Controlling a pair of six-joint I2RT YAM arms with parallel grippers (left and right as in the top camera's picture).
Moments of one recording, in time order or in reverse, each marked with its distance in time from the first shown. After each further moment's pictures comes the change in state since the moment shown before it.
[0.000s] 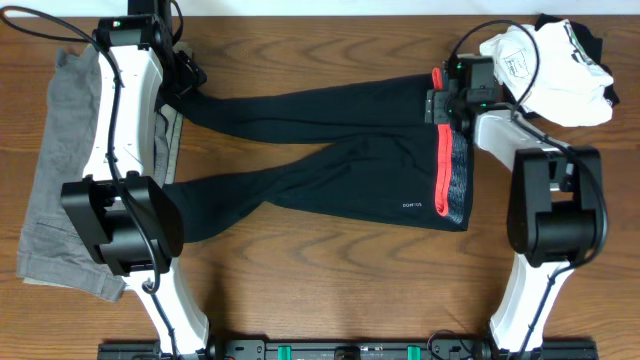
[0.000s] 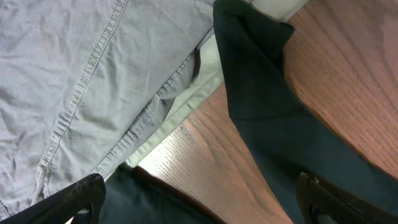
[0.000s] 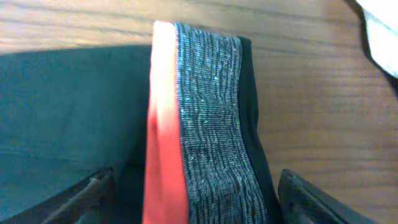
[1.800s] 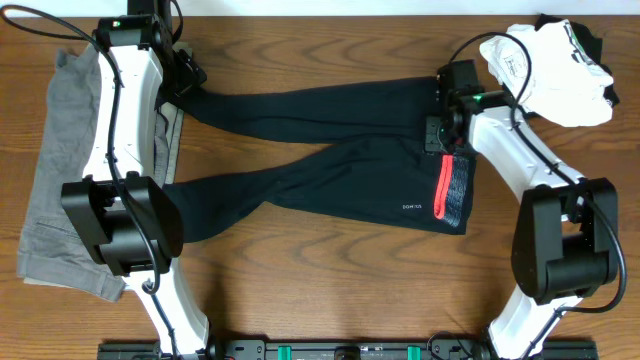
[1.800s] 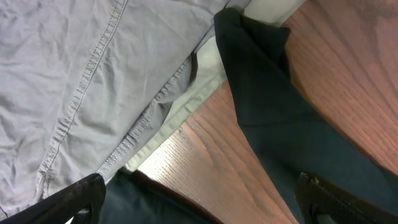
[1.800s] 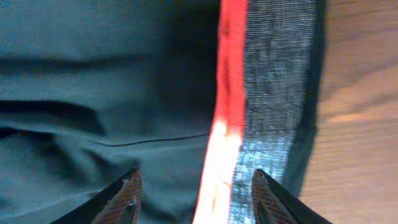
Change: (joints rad) left arm 0.000 0.000 0.000 0.013 0.000 0.018; right arm 0.117 -0.206 0.032 -0.660 0.084 0.242
